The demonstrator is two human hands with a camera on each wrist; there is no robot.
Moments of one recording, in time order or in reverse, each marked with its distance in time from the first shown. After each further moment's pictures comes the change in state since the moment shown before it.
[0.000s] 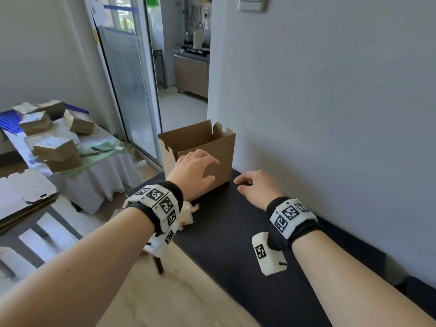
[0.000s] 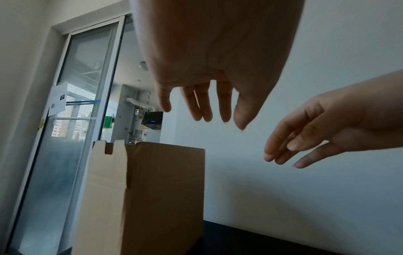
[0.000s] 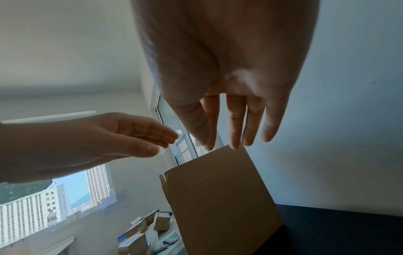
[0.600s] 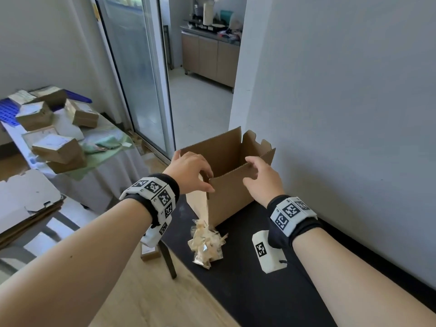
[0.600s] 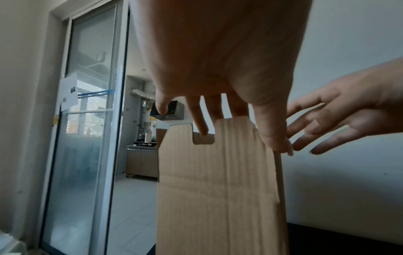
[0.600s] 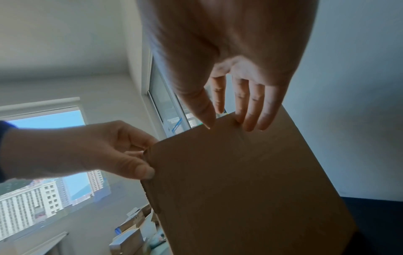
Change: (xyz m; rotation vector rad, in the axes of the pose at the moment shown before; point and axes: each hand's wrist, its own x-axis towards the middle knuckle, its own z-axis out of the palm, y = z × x) left_hand 0.103 -0.150 -0.013 0.111 -0.262 -0.025; right_hand 0.151 -0.059 0.056 0.066 0.083 0.057
